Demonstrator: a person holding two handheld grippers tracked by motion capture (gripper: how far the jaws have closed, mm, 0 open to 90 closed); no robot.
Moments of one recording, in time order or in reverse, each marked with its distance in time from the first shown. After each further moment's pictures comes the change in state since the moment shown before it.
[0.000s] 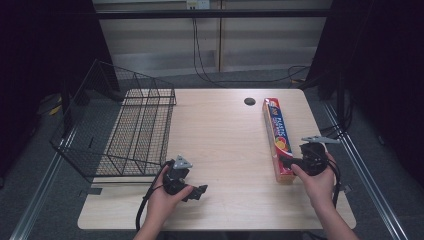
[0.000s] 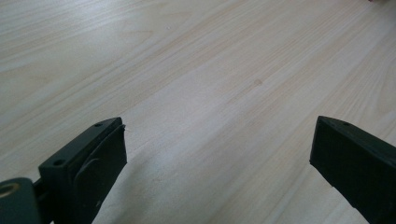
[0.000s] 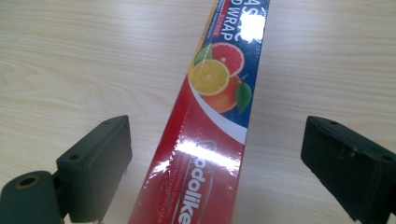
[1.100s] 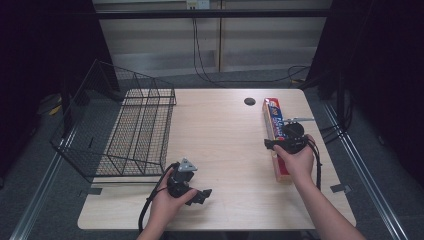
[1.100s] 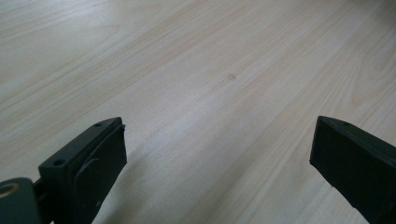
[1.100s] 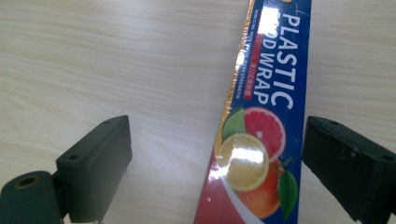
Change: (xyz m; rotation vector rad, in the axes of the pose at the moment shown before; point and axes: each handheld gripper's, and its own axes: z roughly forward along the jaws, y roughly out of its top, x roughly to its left) left arm -0.012 0.000 0.006 0.021 -0.049 0.015; right arm 0.021 0.050 0.050 0.081 -0.032 -0.005
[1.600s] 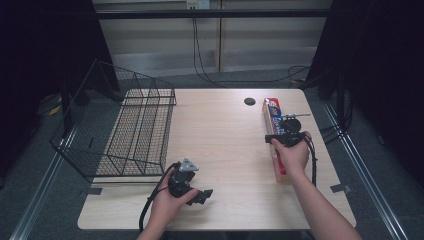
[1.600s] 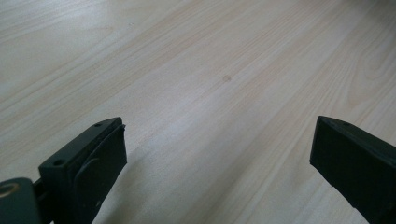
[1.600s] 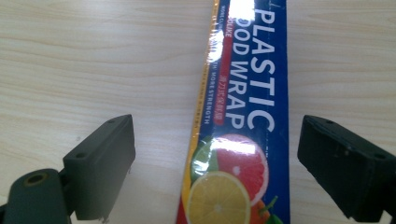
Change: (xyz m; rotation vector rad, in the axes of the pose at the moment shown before) left arm -0.001 0.002 0.002 0.002 -0.009 0.010; right arm -0.007 0.011 0.026 0.042 -0.094 0.065
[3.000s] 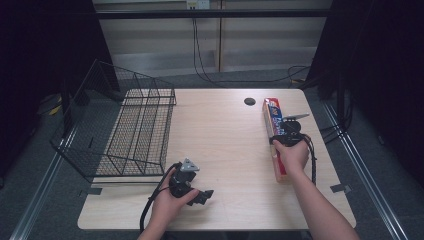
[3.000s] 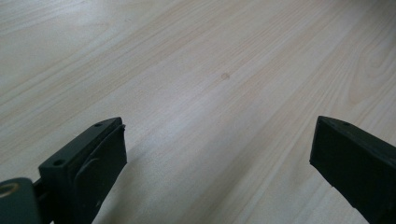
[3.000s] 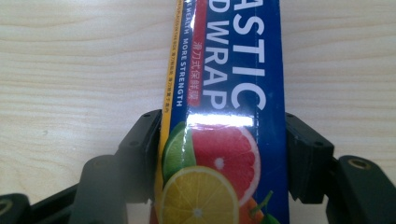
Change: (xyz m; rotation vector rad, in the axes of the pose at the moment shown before) left arm -0.002 0.000 0.002 0.014 -0.003 -0.004; right arm -0.007 -0.002 0.017 0.122 -0.033 0.073
